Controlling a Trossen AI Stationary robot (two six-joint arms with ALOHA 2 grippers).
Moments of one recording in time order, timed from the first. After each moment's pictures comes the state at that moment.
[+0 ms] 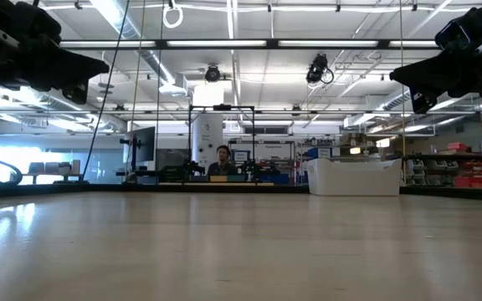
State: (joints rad) left arm 0.01 0.01 0.01 0.02 -0.01 -0.05; right arm -0.09 0.01 0.01 0.03 -0.07 0.13
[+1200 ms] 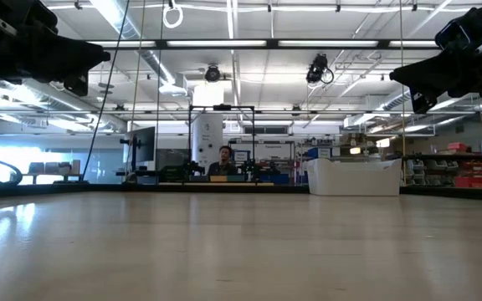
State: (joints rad) left arm 0.01 0.01 0.01 0.12 0.00 -0.05; right arm -0.09 0.01 0.01 0.03 -0.07 0.13
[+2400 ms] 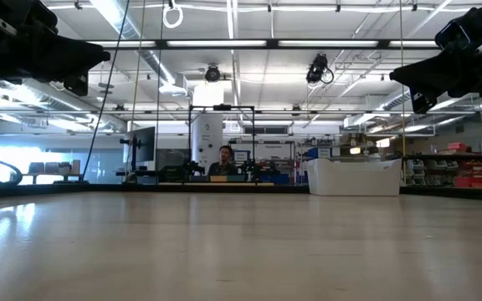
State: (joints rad) left arm 0.01 0.01 0.01 0.13 0.00 -0.05; right arm -0.09 0.01 0.01 0.03 -0.07 0.13
